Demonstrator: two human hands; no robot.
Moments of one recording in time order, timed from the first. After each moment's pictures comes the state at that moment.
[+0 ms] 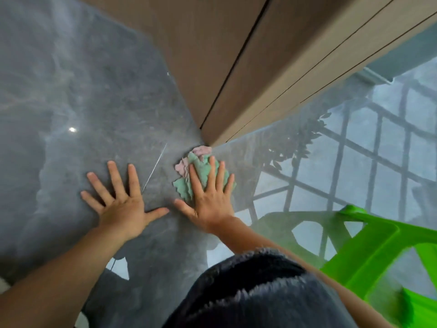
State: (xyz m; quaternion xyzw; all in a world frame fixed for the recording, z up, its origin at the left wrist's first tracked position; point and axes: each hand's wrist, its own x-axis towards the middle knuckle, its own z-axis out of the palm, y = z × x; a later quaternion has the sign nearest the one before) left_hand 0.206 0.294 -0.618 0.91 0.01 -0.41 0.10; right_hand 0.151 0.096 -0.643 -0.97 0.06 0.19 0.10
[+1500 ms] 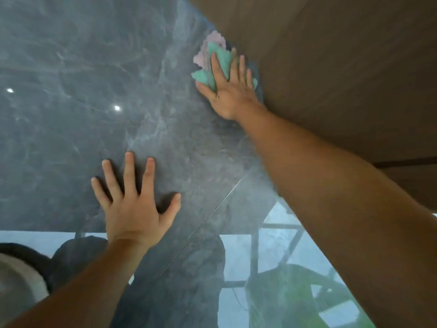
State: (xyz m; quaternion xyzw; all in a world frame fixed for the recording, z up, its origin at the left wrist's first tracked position) left_hand 0.227 0.373 -0.668 0.99 0.09 -0.05 0.05; right_hand 0.498 0.190 -0.648 -0.98 -0.08 0.15 0.05
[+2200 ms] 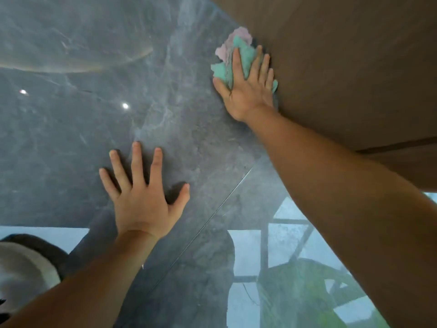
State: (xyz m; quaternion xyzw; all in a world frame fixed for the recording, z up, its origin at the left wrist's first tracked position) left_hand 0.227 0.373 -0.667 0.99 0.09 -0.04 0.07; right_hand 0.464 0.186 -0.651 -1.00 -0.01 0.09 0.02
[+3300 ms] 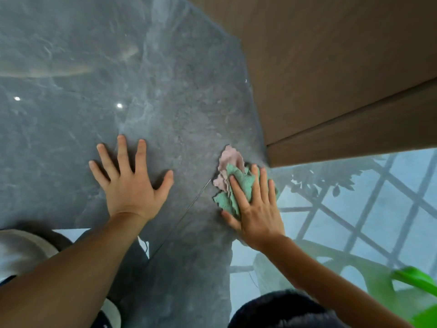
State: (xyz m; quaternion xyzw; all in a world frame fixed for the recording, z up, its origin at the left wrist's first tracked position) left_hand 0.225 0.375 -0.675 0.99 0.08 -0.04 0.05; right_hand 0.177 0.096 -0.640 -0.98 -0.10 0.17 0.01
